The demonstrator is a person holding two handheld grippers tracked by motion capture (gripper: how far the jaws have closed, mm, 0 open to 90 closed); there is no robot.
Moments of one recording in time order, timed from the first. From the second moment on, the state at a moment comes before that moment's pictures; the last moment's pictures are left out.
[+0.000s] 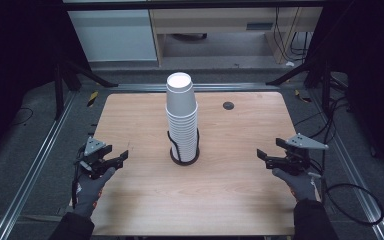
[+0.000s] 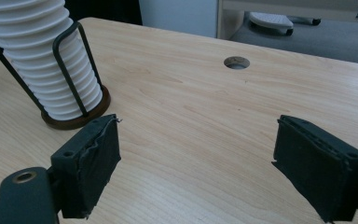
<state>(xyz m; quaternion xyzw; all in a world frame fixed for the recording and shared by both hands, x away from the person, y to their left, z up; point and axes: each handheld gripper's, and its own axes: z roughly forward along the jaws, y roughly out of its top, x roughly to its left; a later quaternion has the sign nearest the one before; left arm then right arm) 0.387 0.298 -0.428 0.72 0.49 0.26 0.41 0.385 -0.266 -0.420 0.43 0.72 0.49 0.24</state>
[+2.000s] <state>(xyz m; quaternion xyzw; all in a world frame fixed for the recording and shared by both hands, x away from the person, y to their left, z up) 0.394 0.296 -0.445 0.75 0.49 0.25 0.38 0.434 -0.093 -0.265 0.25 0.72 0.62 0.20</state>
